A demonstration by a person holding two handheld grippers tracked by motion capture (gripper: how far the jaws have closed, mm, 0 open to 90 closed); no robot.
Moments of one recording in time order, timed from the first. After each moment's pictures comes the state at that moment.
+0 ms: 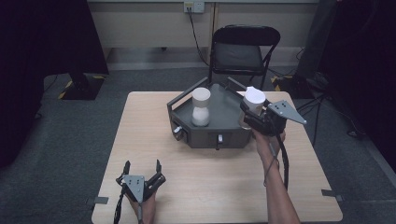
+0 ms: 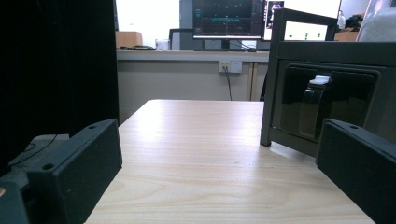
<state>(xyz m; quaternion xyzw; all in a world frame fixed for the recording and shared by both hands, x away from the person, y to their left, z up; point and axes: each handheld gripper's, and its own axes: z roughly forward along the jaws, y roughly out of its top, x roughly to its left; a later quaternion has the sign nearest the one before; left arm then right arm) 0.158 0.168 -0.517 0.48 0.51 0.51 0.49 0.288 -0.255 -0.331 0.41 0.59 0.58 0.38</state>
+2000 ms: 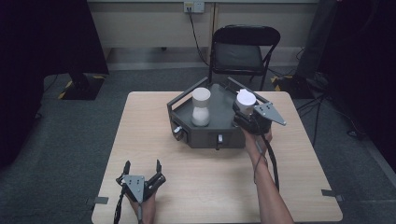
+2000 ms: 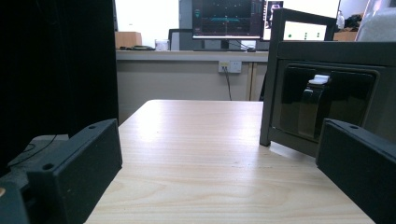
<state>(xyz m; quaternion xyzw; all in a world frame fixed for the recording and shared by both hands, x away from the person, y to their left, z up) 0.158 0.168 -0.517 0.48 0.51 0.51 0.49 0.313 -0.226 -0.372 0.42 0.59 0.56 0.41</state>
